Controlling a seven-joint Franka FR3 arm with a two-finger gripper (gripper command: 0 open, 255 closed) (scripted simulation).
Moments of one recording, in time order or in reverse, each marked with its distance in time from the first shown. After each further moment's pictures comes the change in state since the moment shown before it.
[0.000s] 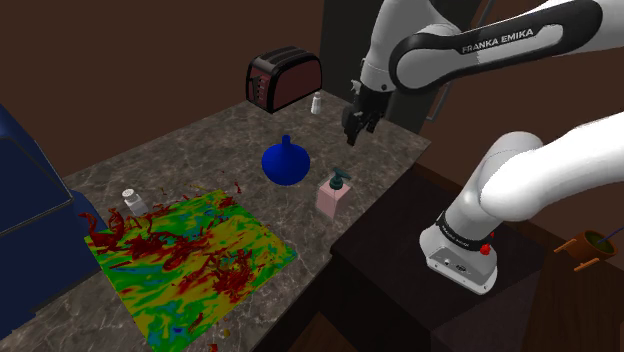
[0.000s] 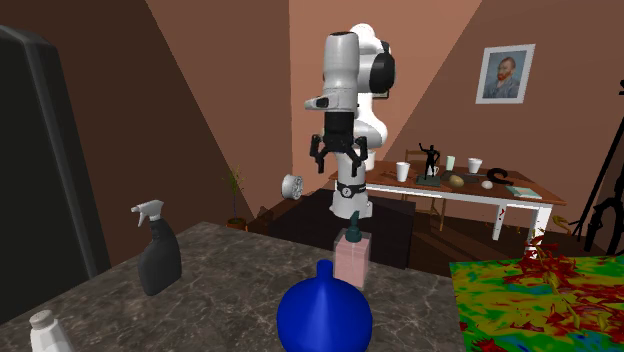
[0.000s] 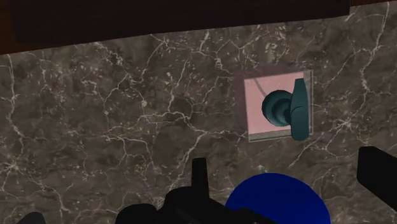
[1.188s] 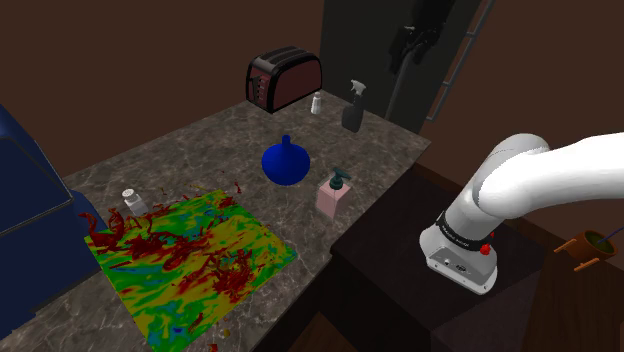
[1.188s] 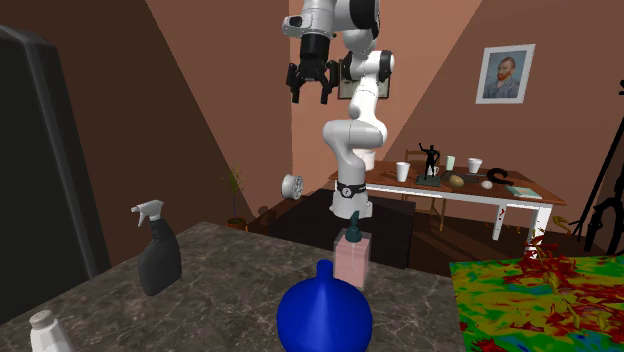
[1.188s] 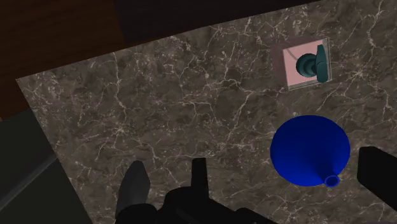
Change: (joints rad) arm -0.125 -0.186 -0.085 0.339 -0.119 -0.444 -0.045
